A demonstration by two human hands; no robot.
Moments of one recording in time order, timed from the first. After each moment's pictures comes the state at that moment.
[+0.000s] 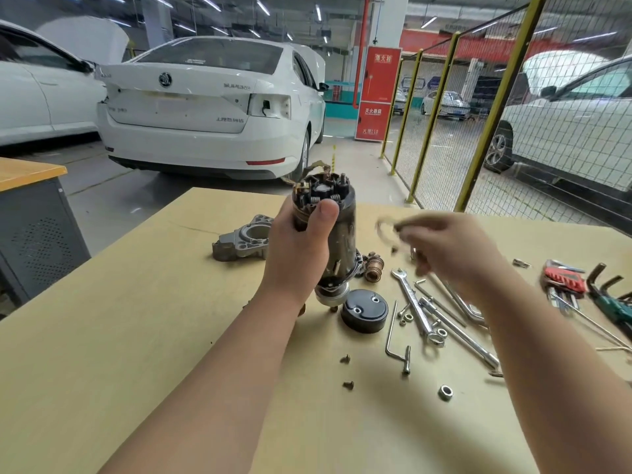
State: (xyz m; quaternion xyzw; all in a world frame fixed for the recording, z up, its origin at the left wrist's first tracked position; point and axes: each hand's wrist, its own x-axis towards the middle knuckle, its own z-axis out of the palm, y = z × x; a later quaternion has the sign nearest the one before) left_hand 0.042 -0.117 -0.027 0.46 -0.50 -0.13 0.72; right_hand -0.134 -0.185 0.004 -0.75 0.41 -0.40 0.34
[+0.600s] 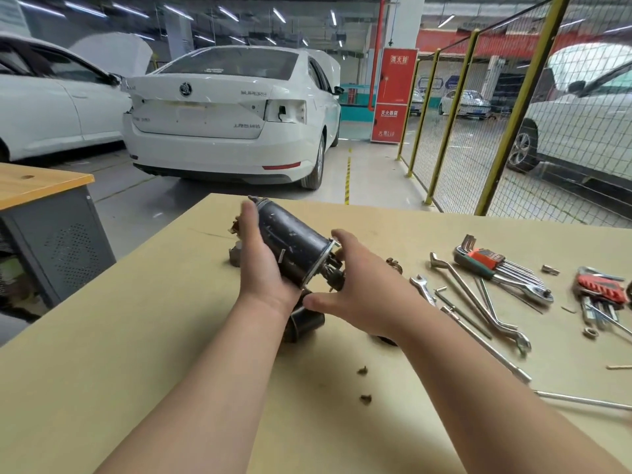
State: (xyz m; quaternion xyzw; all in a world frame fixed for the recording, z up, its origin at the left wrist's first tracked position) left_hand 0.084 -0.121 -0.044 0.30 -0.14 -0.45 0.83; right_hand -0.052 -0.156 -0.040 -0.89 0.36 -0.24 0.17
